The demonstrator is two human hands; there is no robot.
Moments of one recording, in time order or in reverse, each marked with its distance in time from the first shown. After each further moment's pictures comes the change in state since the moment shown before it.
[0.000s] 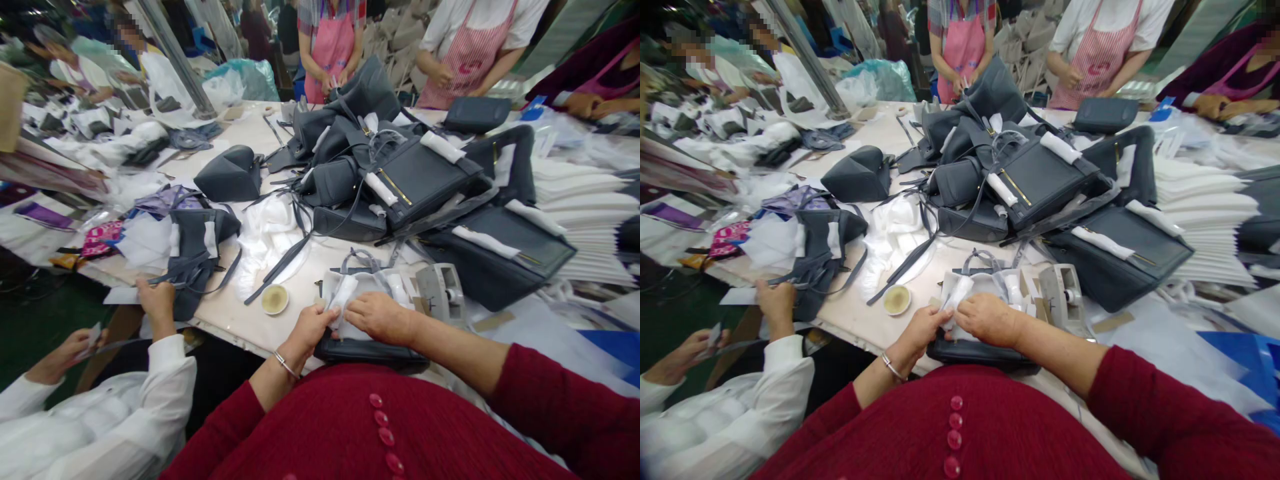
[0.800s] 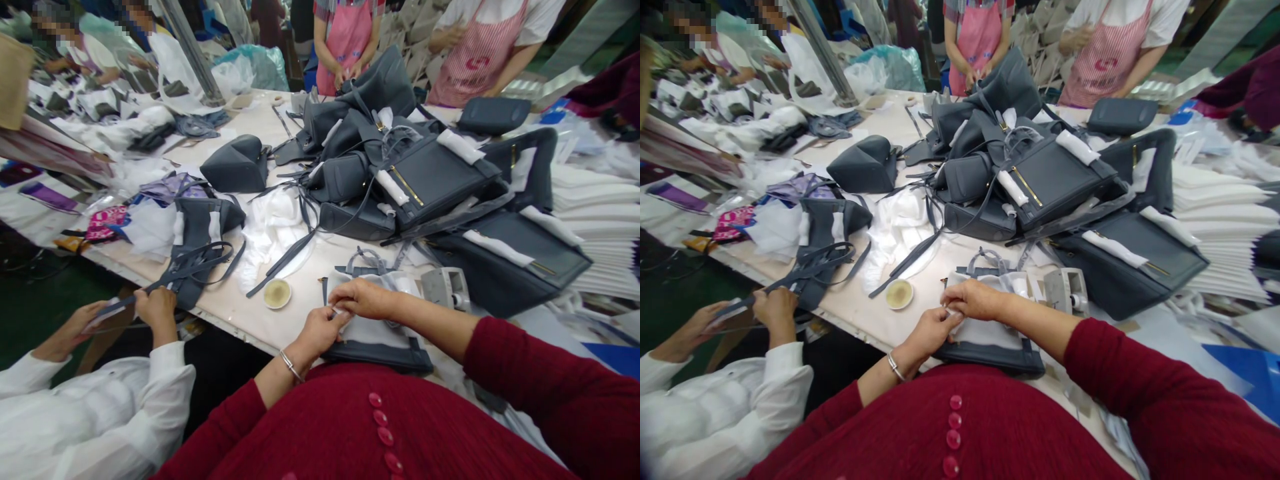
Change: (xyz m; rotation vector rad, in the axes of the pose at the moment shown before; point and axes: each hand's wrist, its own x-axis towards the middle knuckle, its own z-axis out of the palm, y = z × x) left_hand -0.005 -0.005 0.005 0.268 -0.006 0.105; right_hand 0.049 0.029 0.000 0.515 -0.087 0.209
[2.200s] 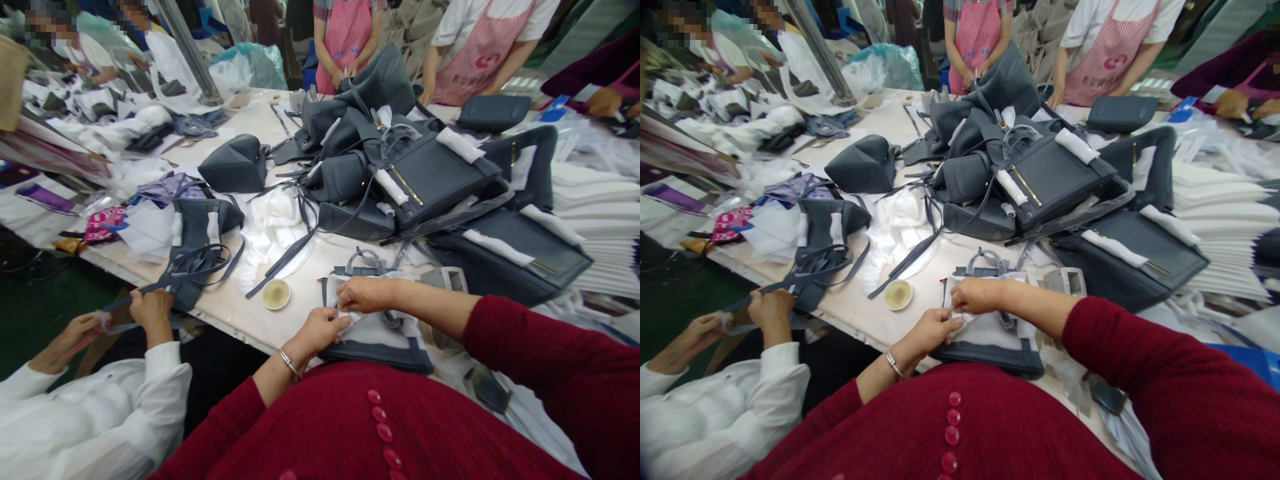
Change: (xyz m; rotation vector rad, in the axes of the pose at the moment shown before) left_hand 0.010 -0.010 -0.004 -0.007 -0.132 -0.017; right_hand 0.011 0.015 -0.018 -0.285 -0.296 -0.255
